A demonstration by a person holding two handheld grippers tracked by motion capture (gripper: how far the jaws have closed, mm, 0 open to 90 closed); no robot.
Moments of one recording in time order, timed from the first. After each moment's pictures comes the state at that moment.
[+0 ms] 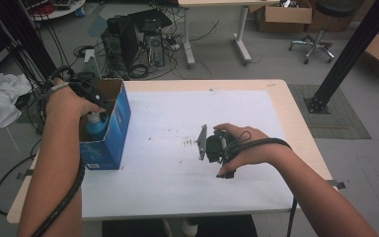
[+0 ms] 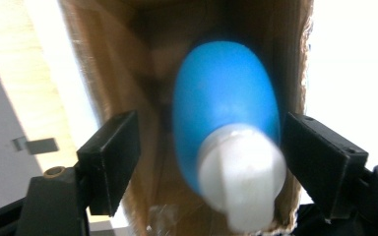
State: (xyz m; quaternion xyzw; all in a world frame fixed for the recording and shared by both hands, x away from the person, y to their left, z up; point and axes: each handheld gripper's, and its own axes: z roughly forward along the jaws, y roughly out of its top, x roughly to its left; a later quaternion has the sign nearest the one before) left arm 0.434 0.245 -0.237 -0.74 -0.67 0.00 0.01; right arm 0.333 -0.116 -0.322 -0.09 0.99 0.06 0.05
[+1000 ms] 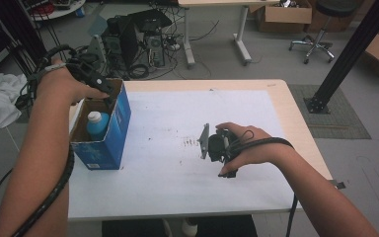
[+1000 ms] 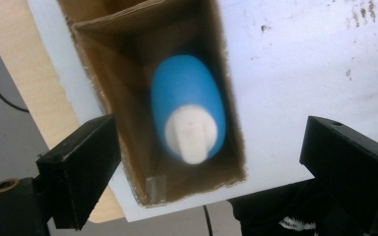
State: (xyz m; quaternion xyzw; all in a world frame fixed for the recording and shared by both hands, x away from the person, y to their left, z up) left arm 0.428 0.218 -0.187 -0.79 -0.62 -0.01 -0.02; right arm 0.333 -0.121 -0.318 -0.08 0.99 0.06 0.05
